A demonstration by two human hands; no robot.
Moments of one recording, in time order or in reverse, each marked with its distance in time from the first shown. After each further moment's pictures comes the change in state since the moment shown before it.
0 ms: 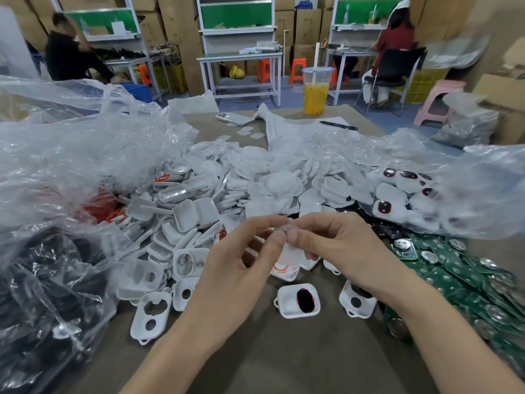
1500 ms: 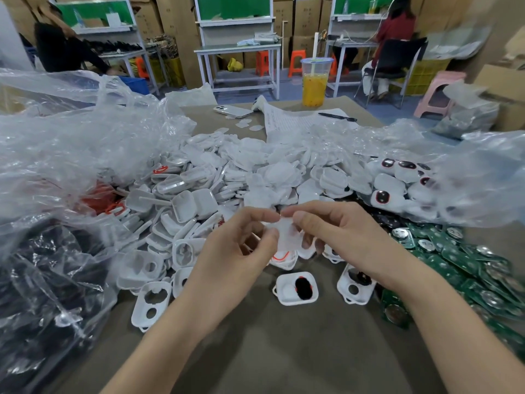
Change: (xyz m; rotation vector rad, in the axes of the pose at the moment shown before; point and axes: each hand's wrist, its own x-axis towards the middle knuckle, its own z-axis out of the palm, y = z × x) left_hand 0.000 0.005 -0.007 -0.067 -0.084 -0.123; right_hand -0.001 0.003 -0.009 -0.120 -0.003 0.014
